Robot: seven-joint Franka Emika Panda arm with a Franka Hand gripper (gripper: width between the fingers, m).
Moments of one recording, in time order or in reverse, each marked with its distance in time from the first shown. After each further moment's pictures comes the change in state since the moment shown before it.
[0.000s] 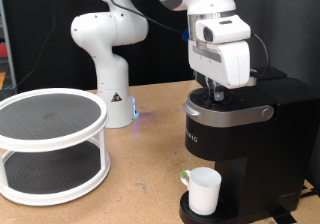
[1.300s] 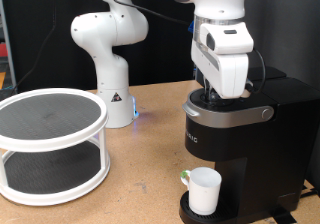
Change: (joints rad) arm -0.001 0.073 -0.002 0.135 -0.046 -0.269 0.108
